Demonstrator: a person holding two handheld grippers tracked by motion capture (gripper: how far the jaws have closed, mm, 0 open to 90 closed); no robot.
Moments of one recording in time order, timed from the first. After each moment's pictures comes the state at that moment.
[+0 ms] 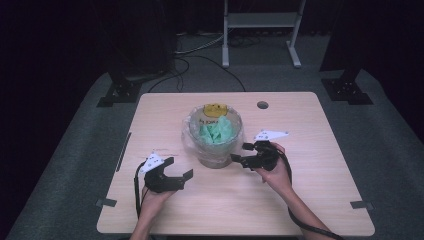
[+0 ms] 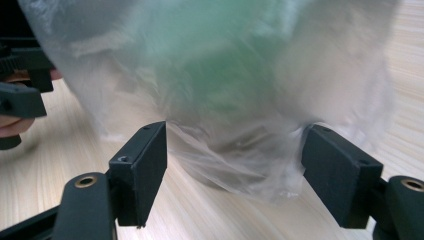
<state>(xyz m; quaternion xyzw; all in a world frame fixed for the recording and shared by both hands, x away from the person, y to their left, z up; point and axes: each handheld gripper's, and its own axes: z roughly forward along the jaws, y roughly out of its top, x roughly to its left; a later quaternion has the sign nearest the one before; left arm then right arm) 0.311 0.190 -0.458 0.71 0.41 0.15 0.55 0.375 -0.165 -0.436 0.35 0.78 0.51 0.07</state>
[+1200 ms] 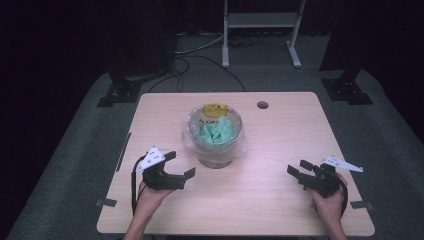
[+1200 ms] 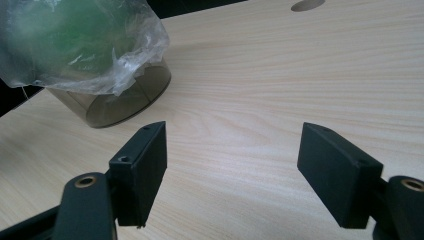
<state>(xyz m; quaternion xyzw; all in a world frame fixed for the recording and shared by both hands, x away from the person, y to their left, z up) 0.302 0.182 -0.412 0.73 0.35 0.16 0.56 0.299 -0.316 -0.472 0.51 0.66 0.54 0.14</state>
